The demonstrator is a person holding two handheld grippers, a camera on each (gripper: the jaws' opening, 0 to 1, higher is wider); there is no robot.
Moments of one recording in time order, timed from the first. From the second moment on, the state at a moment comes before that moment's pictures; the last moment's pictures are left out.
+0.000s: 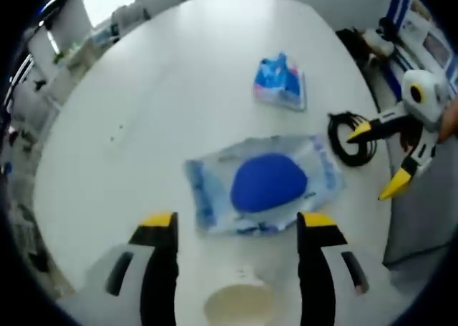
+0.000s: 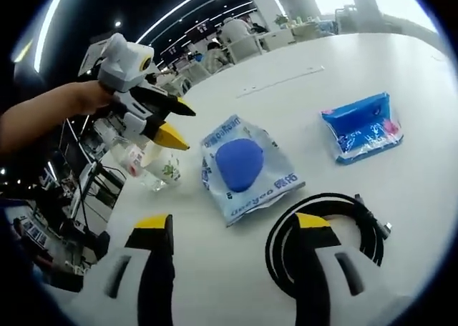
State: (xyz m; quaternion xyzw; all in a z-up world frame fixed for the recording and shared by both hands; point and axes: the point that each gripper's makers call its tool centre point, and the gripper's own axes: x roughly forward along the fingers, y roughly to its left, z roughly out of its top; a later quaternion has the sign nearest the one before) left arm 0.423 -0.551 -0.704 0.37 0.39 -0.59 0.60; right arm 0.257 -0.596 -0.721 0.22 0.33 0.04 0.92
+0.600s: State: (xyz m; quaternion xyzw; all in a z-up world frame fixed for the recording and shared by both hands) left arm 0.443 -0.544 -0.725 0.33 0.45 -0.57 0.60; right arm 0.270 -0.588 -0.740 0.28 0.34 0.02 0.90
